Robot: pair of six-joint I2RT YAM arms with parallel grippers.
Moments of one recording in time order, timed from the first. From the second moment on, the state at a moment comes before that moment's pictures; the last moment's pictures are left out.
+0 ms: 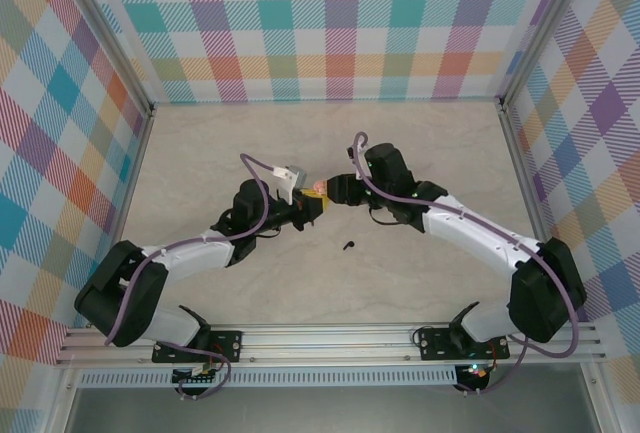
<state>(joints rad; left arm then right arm) -0.60 1.40 0.59 0.56 0.43 -0.36 0.68 1.40 1.03 -0.24 -0.19 0.49</state>
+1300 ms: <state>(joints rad) -0.60 1.32 0.67 0.49 0.84 -0.16 0.48 1.44 1.04 -0.35 -0.65 0.27</state>
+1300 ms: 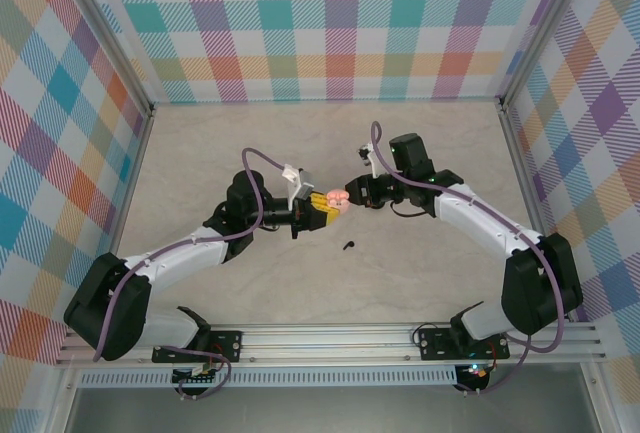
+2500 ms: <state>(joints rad) -0.58 1.57 0.85 0.29 0.47 -0.31 0.47 1.27 0.99 -0.39 -0.27 0.26</state>
